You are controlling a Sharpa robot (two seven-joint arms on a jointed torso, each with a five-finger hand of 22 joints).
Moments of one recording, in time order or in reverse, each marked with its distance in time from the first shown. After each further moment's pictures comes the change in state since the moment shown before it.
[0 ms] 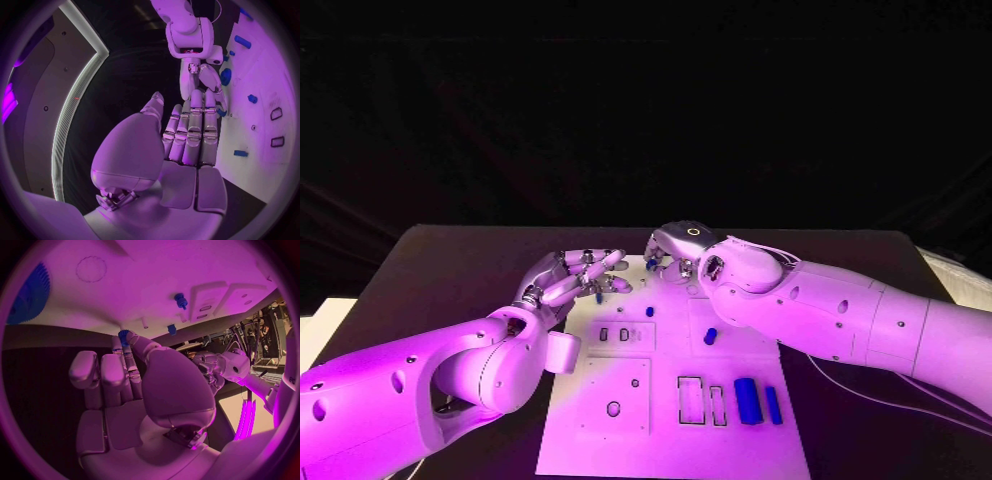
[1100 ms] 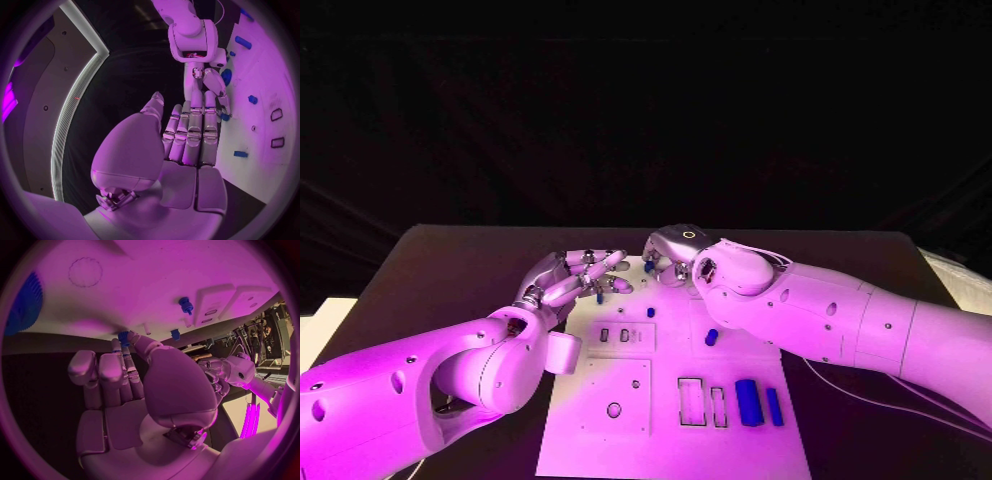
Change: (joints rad) left arm 0.004 -0.001 0.000 0.004 0.000 0.003 -0.003; left_hand 0.000 0.000 0.000 0.000 0.000 0.000 0.000 0.000 0.000 0.000 0.000 0.000 0.000 0.000 0.000 0.000 0.000 0.000 0.000 0.000 0.000 0.000; right arm -0.004 0.035 -0.001 -0.032 -0.016 0.025 -0.042; right_hand -0.035 -0.055 0.019 0.020 0.013 -0.096 0.030 -0.007 -0.013 -0.108 0.030 0.007 -0.003 -0.006 0.024 -0.023 -0.058 0.000 -0.038 0.026 -0.014 -0.047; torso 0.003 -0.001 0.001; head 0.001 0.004
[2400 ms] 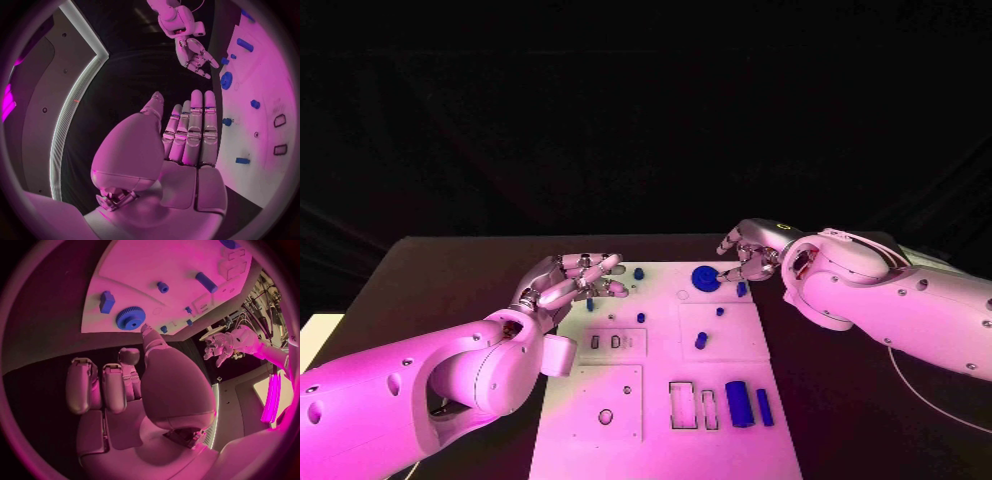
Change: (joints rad) left arm 0.001 -0.012 0.000 -0.011 0.000 0.011 -0.009; left_hand 0.000 0.000 -0.003 -0.003 0.000 -0.004 0.004 0.000 0.000 0.000 0.000 -0.004 0.000 -0.003 0.003 0.000 0.003 0.000 -0.004 -0.004 0.000 0.000; right arm 0.047 -0.387 0.025 0.280 0.262 0.084 -0.128; right_hand 0.048 -0.020 -0.496 0.195 0.199 -0.107 -0.022 0.007 0.008 0.189 -0.039 0.968 0.942 0.004 -0.033 0.298 0.416 -0.040 0.172 -0.025 0.141 0.281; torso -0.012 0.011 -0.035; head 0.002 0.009
